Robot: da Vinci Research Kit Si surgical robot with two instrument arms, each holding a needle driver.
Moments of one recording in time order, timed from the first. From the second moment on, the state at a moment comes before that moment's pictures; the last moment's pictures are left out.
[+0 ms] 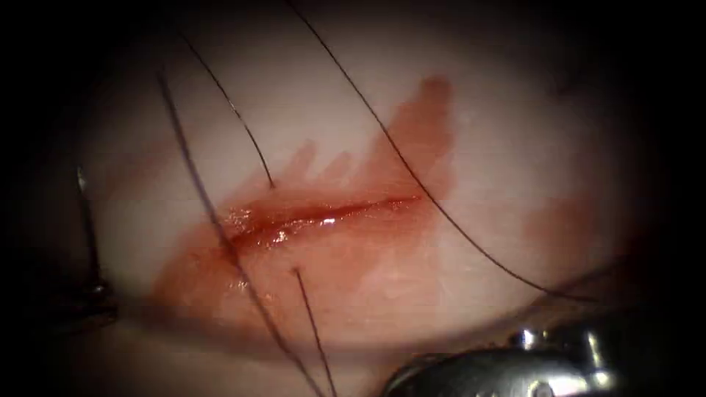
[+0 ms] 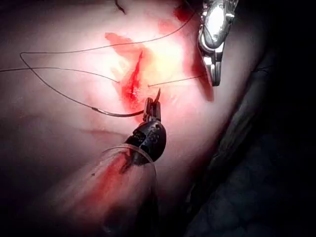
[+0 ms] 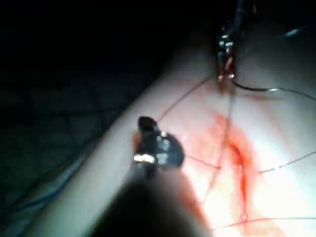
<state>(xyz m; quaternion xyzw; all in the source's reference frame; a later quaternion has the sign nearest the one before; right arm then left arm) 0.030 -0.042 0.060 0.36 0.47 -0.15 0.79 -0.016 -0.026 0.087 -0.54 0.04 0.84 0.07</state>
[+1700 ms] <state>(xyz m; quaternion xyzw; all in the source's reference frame) 0.031 -0.035 0.070 0.22 0.45 0.00 0.86 -0.016 -0.026 0.087 -0.54 0.04 0.84 0.07</state>
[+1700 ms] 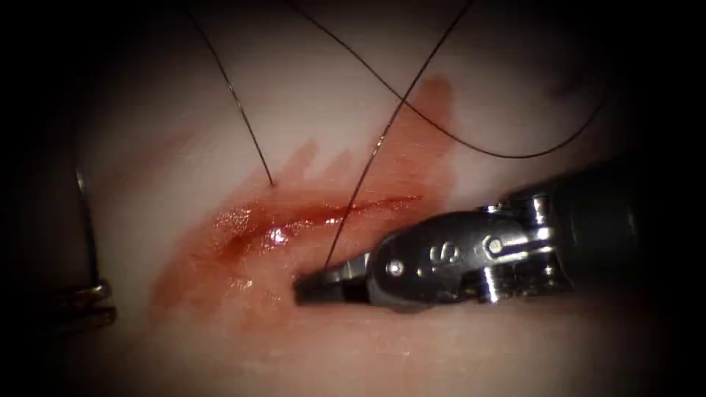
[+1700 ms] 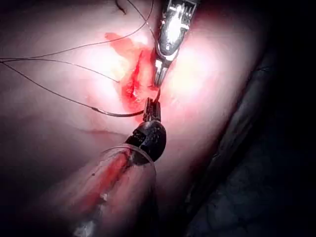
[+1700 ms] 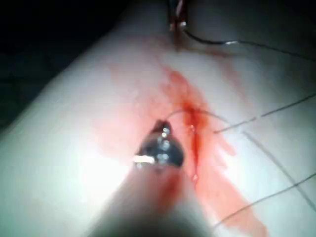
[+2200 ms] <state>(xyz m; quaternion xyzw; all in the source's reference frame) 0.029 -0.037 0.064 0.27 0.46 -0.03 0.84 -0.016 -0.026 0.087 -0.54 0.04 0.84 0.07</state>
